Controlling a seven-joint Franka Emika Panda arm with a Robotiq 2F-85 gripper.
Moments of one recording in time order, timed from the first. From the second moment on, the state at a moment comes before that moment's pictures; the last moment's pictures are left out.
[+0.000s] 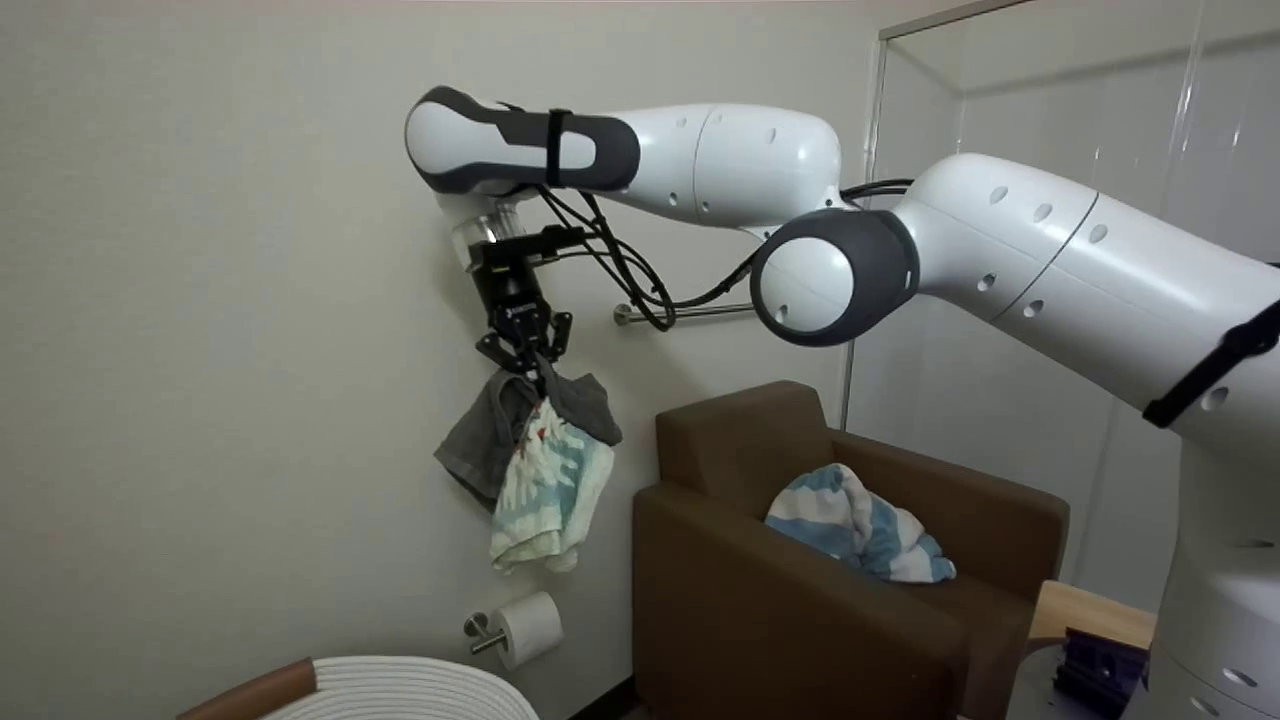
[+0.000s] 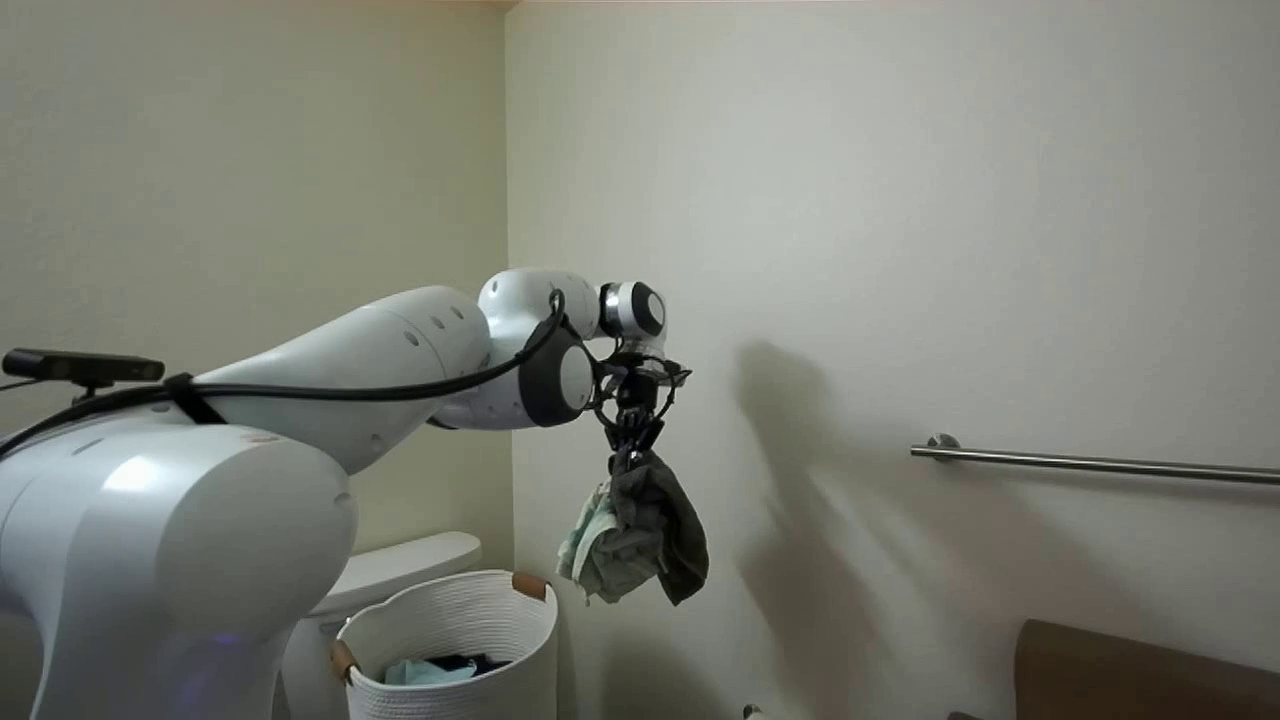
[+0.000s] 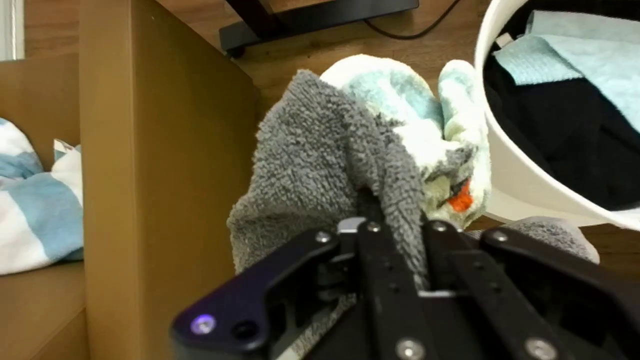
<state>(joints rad) 0.20 1.07 -0.02 -0.37 -0.01 1.03 0.41</state>
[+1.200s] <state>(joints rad) -0.36 1.11 -0.11 -0.37 -0.01 0.85 0.38</state>
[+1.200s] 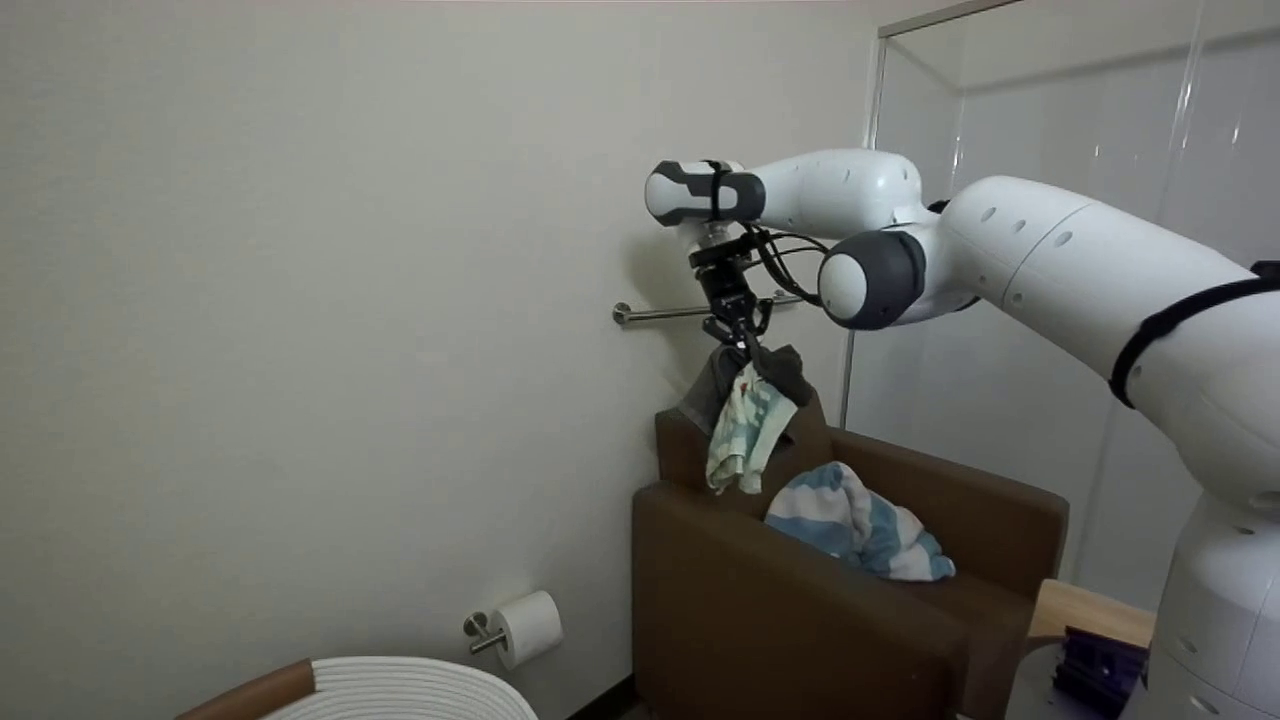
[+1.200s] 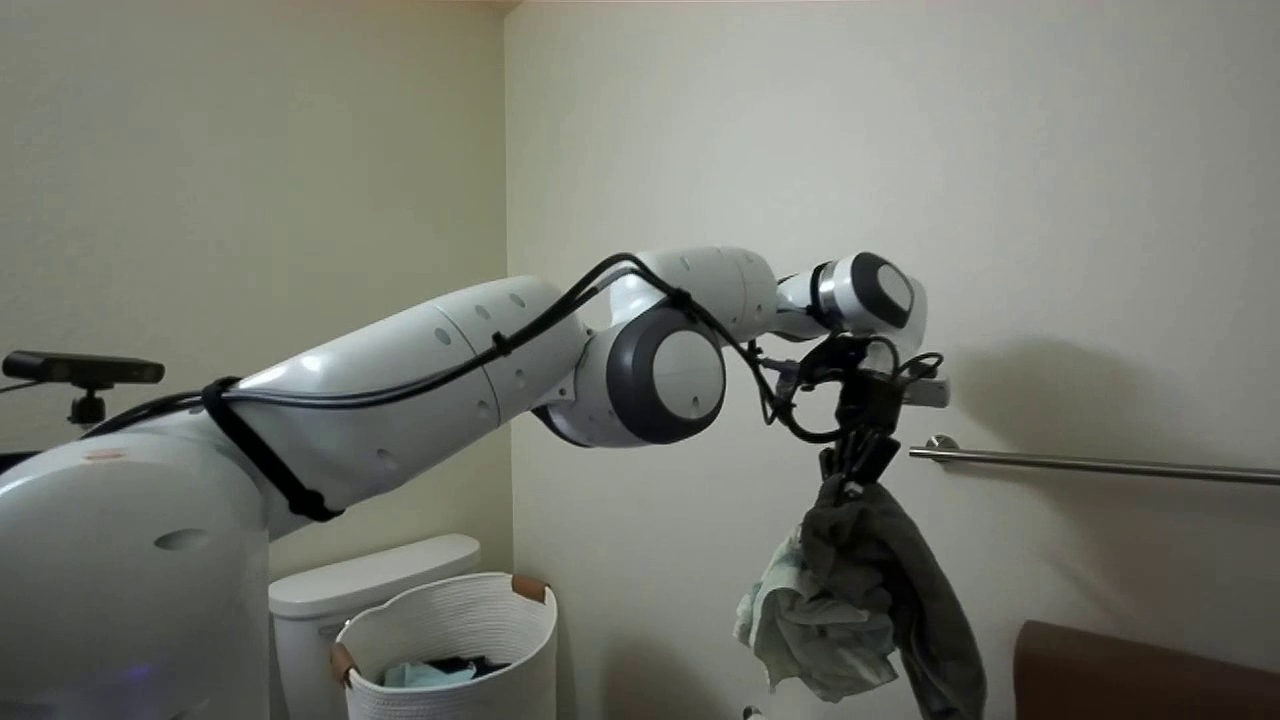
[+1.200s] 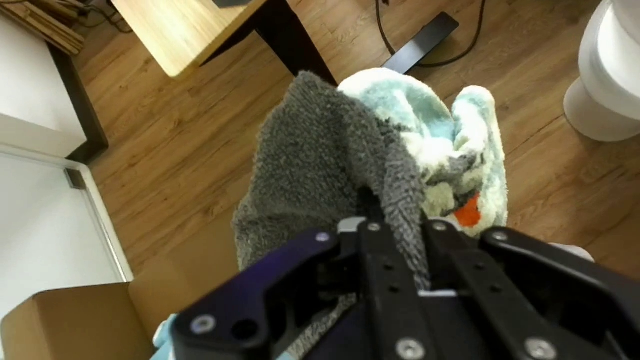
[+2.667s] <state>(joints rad) -0.85 1.22 -0.26 -0.37 -0.05 1.19 0.69</state>
